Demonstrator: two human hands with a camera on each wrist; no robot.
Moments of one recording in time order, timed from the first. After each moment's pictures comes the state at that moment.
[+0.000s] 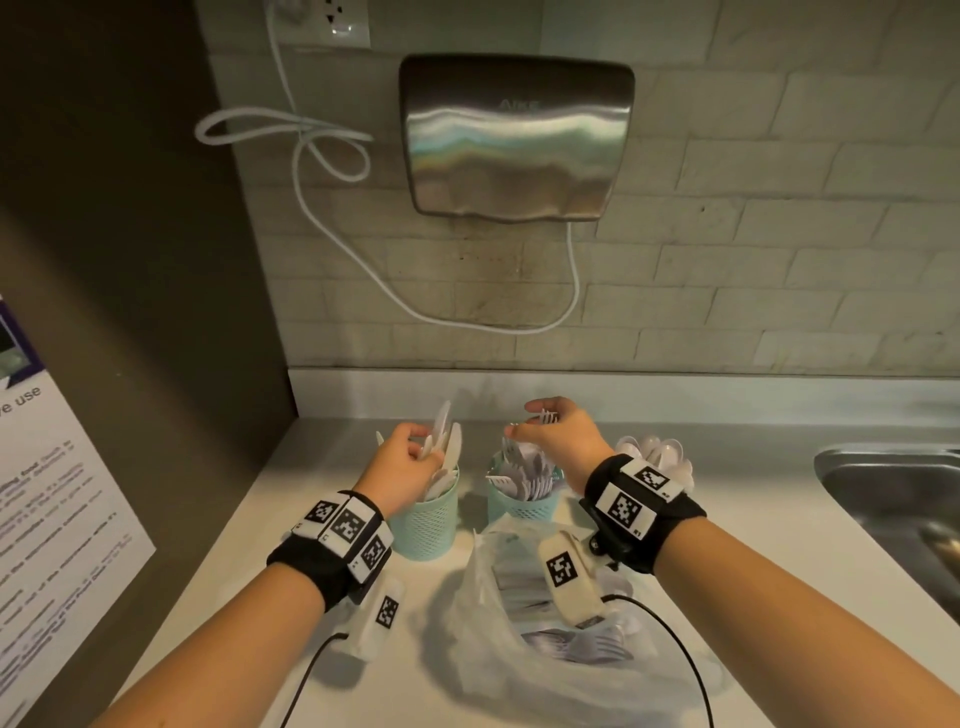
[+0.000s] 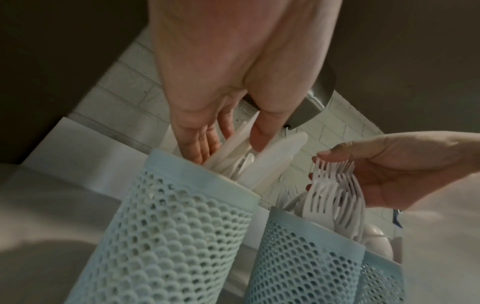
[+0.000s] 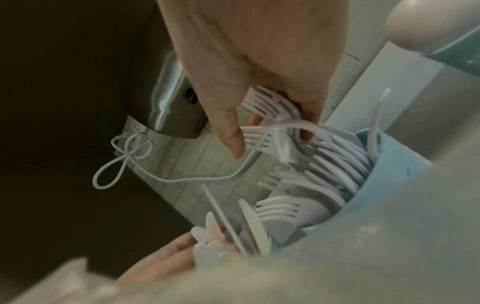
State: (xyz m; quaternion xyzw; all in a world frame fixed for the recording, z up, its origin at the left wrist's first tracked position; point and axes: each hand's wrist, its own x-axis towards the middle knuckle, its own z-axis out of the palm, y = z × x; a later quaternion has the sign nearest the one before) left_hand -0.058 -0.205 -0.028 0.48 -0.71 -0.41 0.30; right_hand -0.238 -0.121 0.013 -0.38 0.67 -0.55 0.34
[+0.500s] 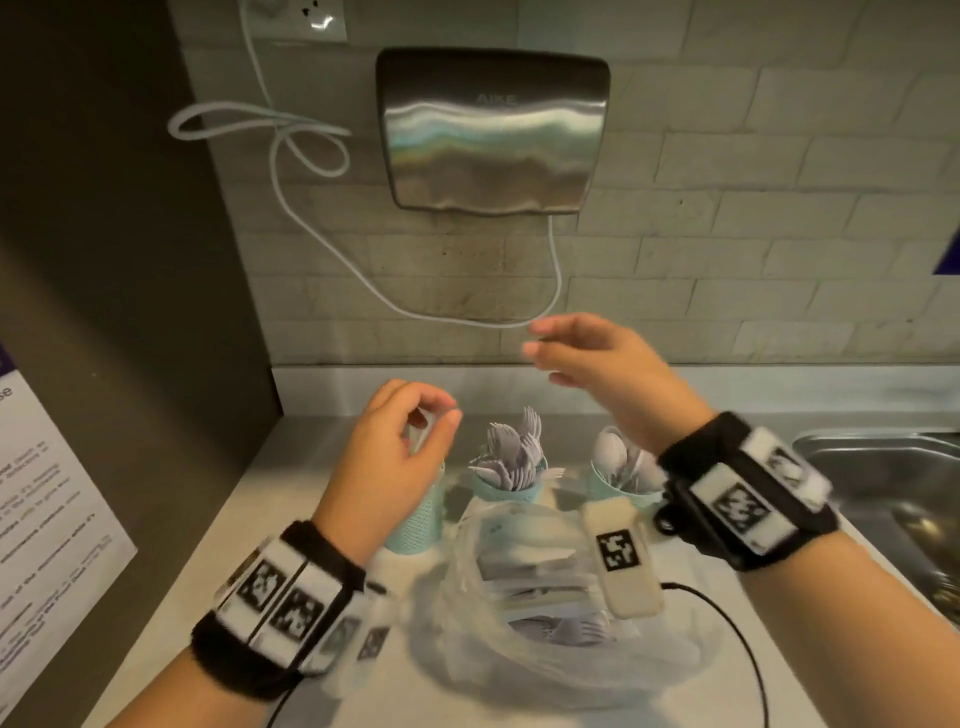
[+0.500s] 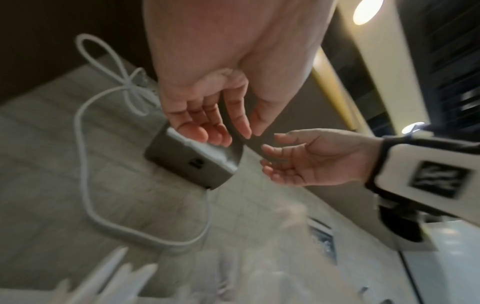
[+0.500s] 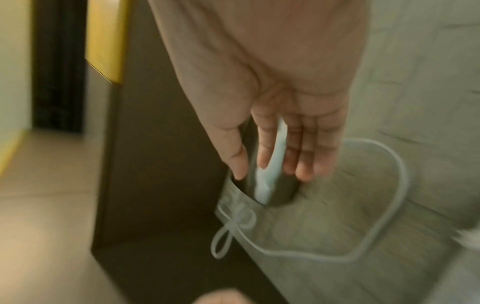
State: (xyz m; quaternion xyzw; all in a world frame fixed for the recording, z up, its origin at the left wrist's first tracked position) left_hand -0.042 -0.117 0.043 0.28 -0.79 -0.23 0.49; right_hand -0.229 -0.051 0.113 -0.48 0.59 -0.58 0.30
